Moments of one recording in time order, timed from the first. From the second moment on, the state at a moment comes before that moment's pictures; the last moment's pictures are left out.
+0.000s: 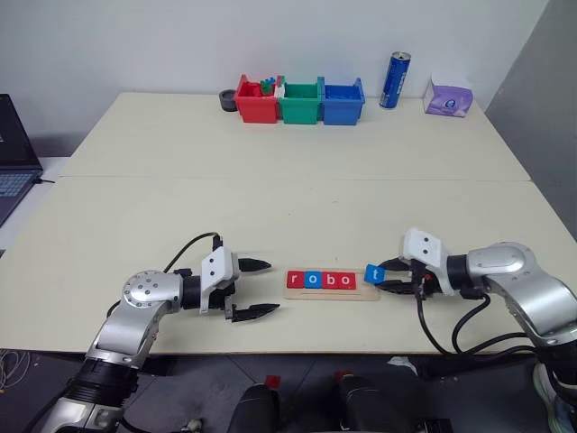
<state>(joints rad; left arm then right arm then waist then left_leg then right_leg) -0.20 0.67 -0.09 0.02 -0.31 0.07 -1.20 -0.35 -0.84 0.23 -0.31 0.22 0.64 1.05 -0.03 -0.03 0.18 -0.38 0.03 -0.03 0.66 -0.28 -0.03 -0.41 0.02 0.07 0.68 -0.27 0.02</state>
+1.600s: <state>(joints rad) -0.19 0.66 -0.07 0.05 -0.33 0.02 -1.23 -0.47 -0.82 0.37 -0.19 0.09 0.56 1.14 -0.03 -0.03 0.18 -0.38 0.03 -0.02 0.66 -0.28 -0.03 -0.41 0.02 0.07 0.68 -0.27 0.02</state>
